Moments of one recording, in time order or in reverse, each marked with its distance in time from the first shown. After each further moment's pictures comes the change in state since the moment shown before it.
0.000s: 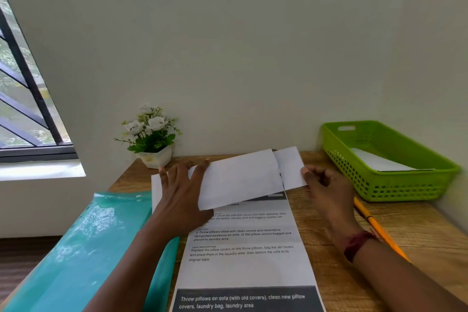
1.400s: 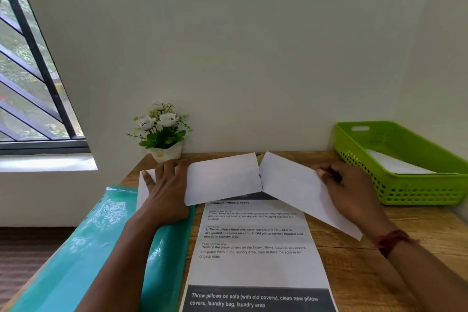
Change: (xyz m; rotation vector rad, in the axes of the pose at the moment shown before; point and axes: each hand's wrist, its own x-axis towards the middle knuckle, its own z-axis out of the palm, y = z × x) left_hand 0.003 -0.044 -0.008 0.017 -0.117 -0.182; right_hand 0.011 -0.021 -0.021 -0.529 -0.226 -0.328
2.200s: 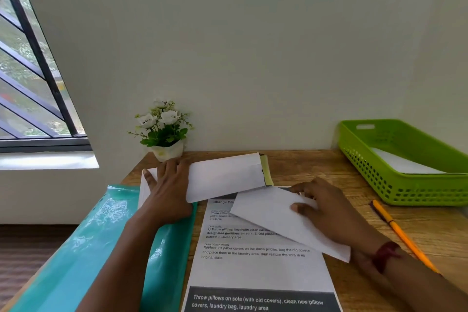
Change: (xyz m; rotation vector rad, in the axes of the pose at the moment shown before) left_hand 0.001 0.001 -0.002 -0.029 0.012 0.002; right_hand -0.020 -0.003 0.026 -0.275 -0.410 -0.118
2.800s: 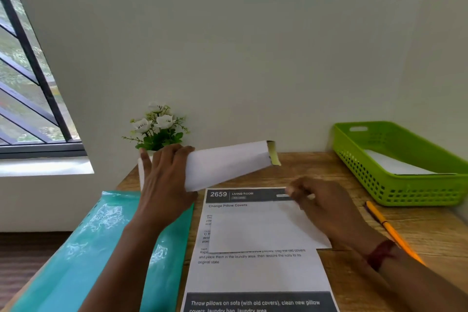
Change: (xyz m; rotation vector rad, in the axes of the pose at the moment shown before) left_hand -0.006 0.023 -0.024 0.081 0.351 0.170; right_hand -0.002 -0.003 -0.008 0.063 0.233 -0.099
